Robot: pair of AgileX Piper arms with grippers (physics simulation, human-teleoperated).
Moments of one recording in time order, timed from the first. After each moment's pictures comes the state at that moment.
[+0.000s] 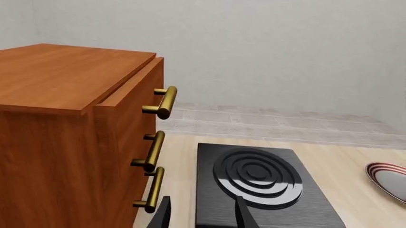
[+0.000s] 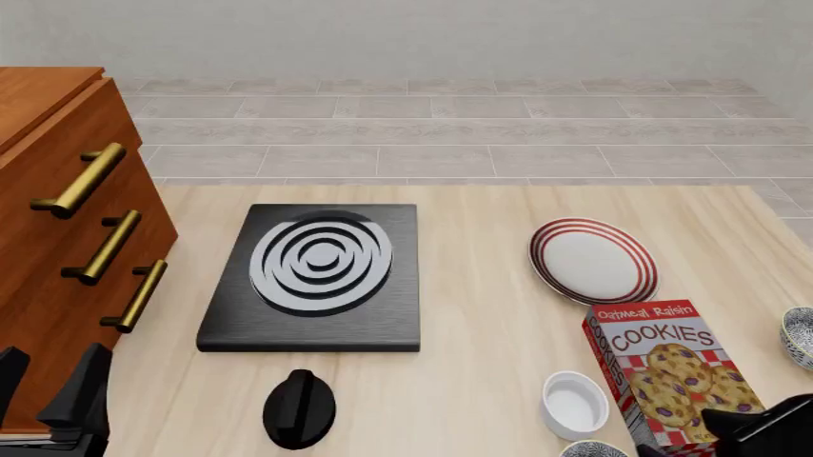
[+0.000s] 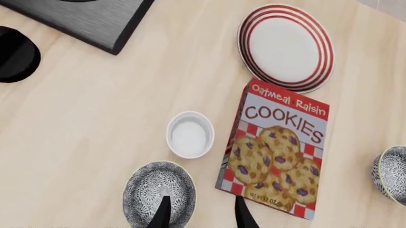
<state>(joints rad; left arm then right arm) 0.00 0.00 0.00 -0.02 -0.08 0.28 0.33 -0.31 0.81 -0.18</state>
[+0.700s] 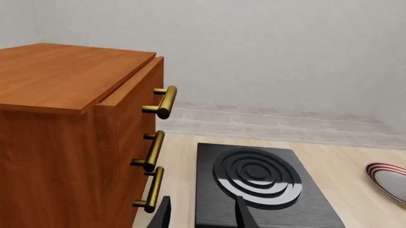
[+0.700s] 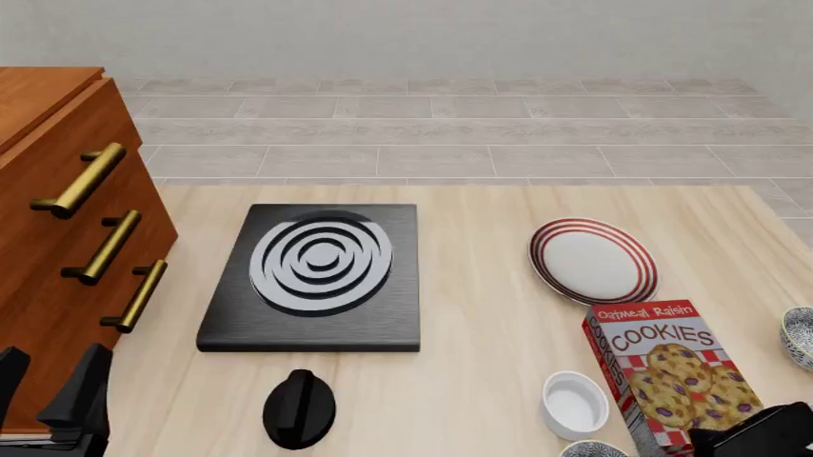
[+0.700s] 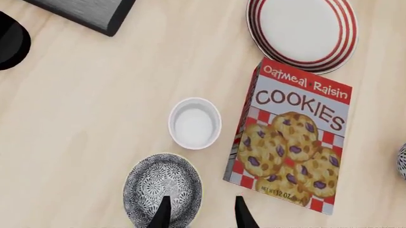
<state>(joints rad) 0.00 0.00 0.00 -0.02 -0.09 0.29 0.37 -0.24 0.77 -0.13</state>
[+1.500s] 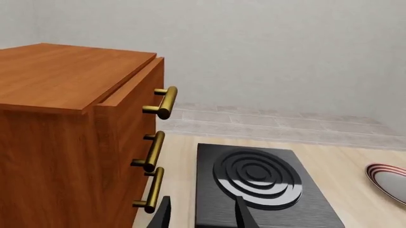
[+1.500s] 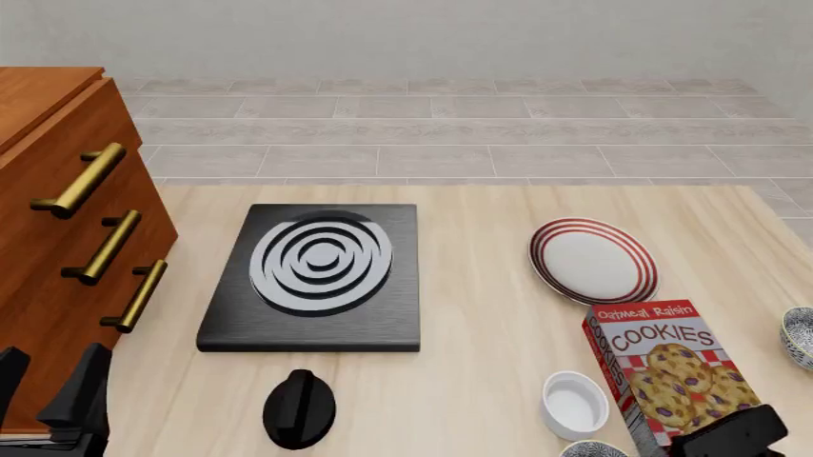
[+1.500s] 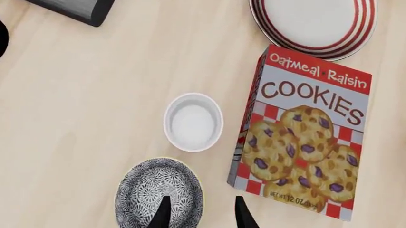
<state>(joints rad) 0.00 0.00 0.00 -0.02 -0.09 0.29 0.48 -0.15 0.61 -0.10</state>
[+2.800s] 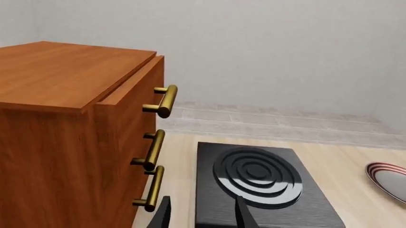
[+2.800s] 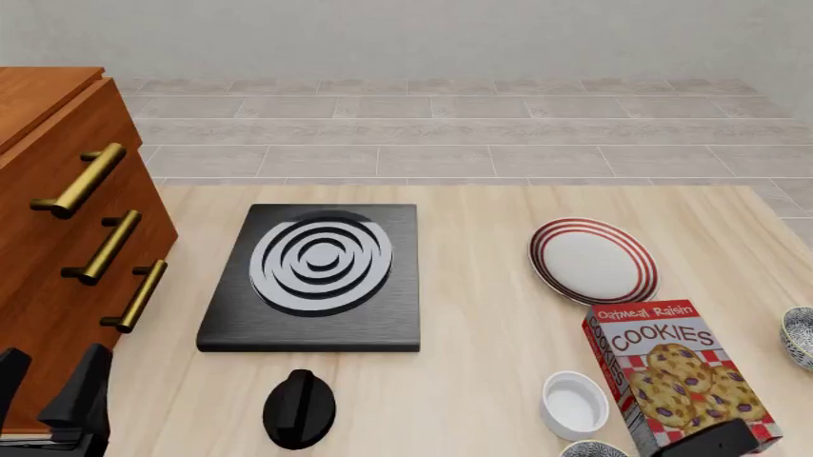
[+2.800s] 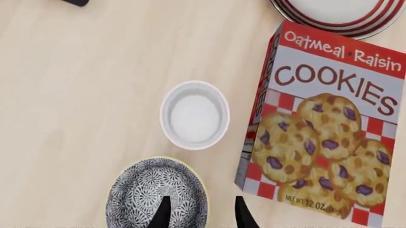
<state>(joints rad) 0.00 0.00 0.00 -0.02 -0.09 0.30 0.62 -0.04 0.42 -0.06</state>
